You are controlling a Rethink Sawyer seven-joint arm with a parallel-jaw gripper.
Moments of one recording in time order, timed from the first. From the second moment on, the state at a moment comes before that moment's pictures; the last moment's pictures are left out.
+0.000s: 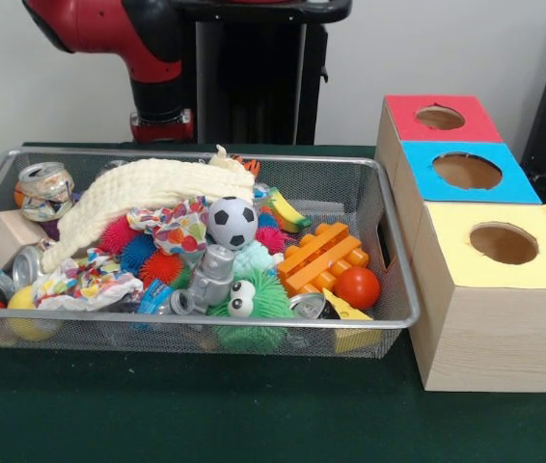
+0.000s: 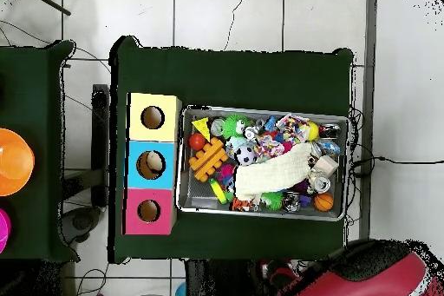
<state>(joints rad) -0.84 -0.04 -0.20 1.90 -0.78 -0.32 1.58</state>
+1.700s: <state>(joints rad) -0.96 -0.32 -0.12 1.99 -0.85 -0.09 1.58</state>
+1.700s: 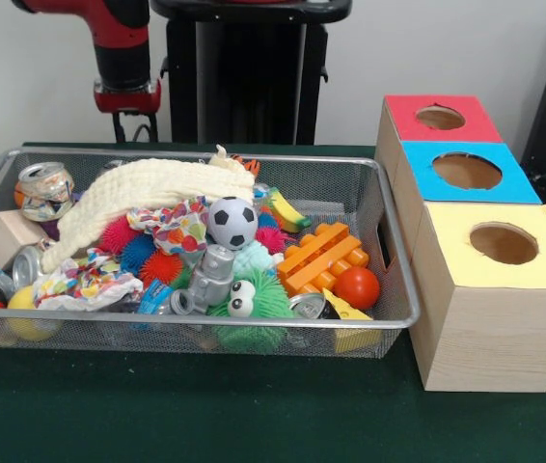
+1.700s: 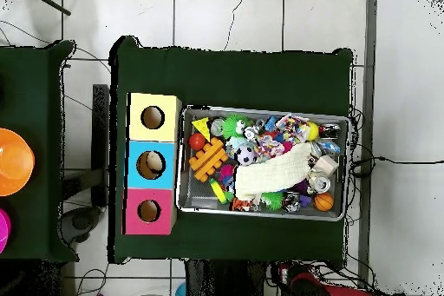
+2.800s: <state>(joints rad) -0.99 -0.63 0.05 2.09 -0.81 0.10 1.58</state>
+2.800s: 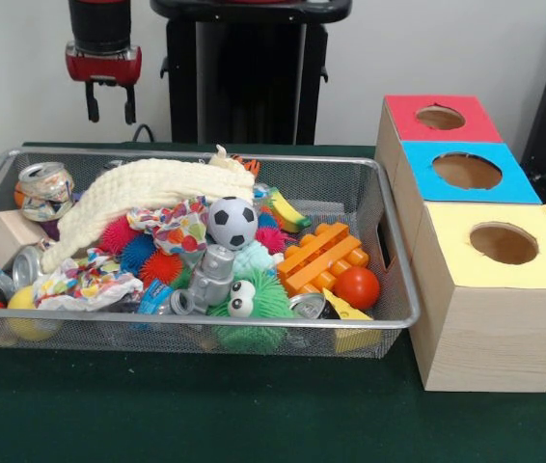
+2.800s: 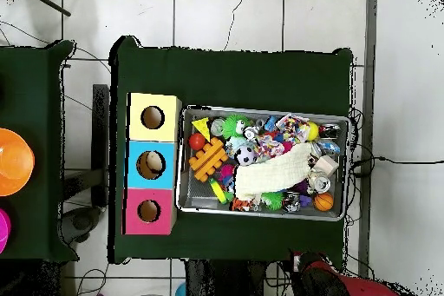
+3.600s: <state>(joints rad) -0.95 -0.63 0.13 2.04 -0.73 0.14 1.58</state>
